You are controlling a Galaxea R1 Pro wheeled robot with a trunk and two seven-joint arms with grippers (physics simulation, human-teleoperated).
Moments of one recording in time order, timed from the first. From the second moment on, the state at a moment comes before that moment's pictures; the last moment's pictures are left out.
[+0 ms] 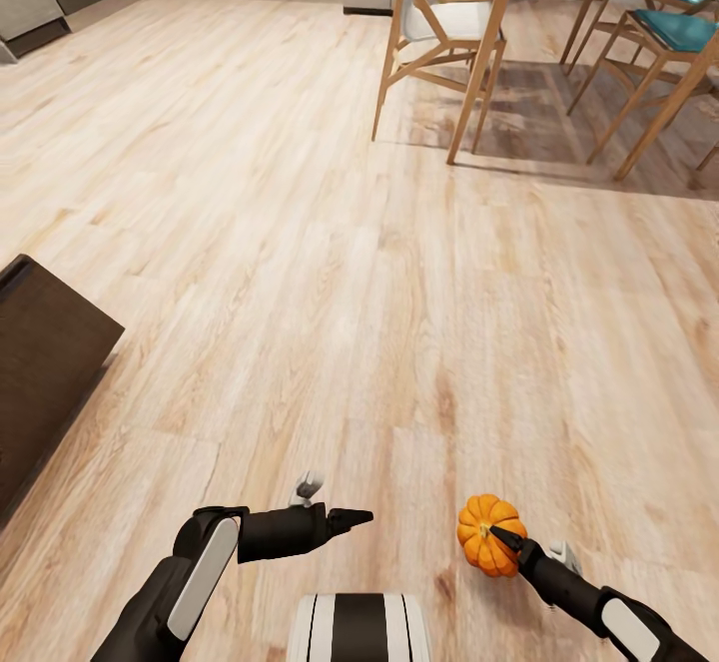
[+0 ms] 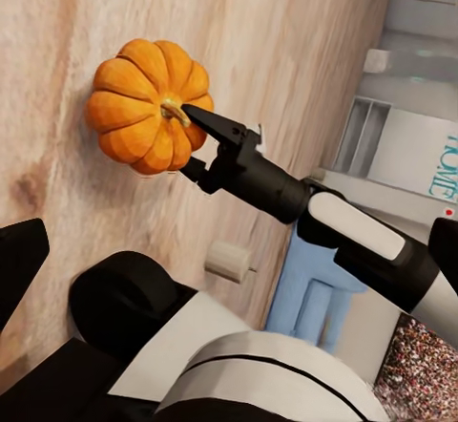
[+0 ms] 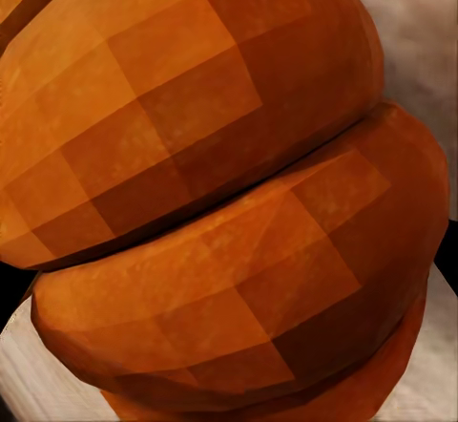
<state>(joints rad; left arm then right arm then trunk) -0.35 0.01 -0.16 -1.21 0.58 0.99 -0.67 -0.48 -0.29 0.12 -0.32 -1.00 0.36 0.64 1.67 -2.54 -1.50</state>
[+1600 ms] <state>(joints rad) -0.35 0.01 -0.16 -1.21 0.58 0.99 -0.67 -0.48 -0.29 0.12 -0.34 -1.00 0.36 0.68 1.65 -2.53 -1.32</state>
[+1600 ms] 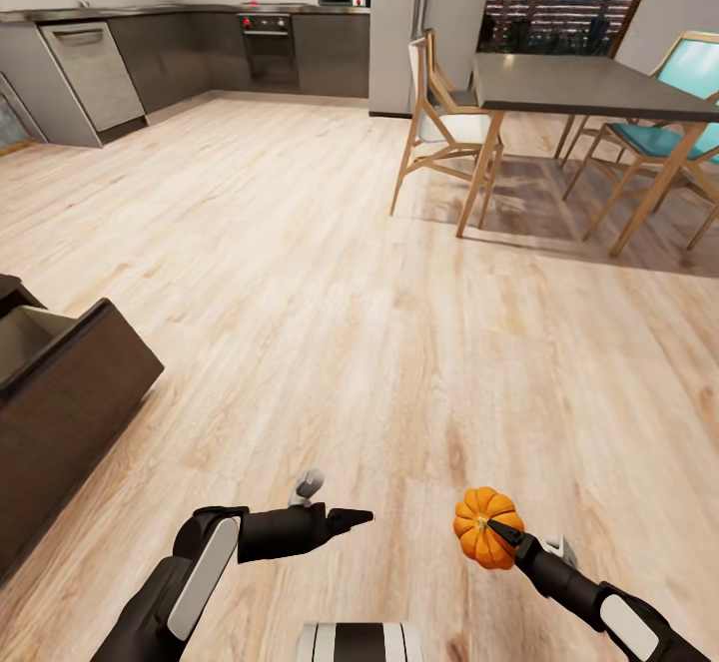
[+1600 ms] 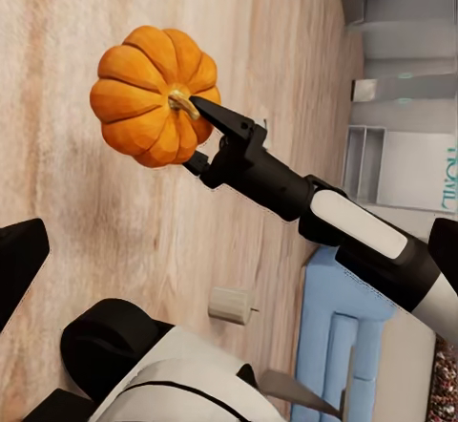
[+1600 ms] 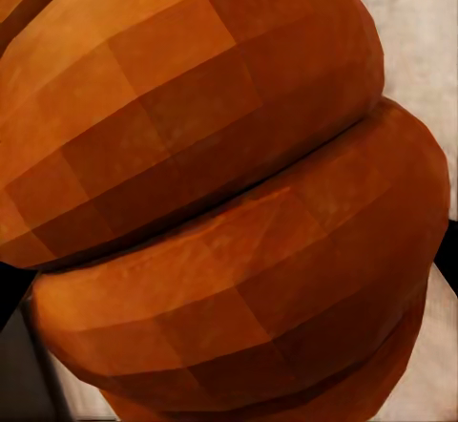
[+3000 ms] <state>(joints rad) -0.35 0.01 -0.16 -1.22 0.58 0.99 -0.67 -0.48 -0.29 0.12 -0.34 -1.00 0.36 0.68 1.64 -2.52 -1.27</state>
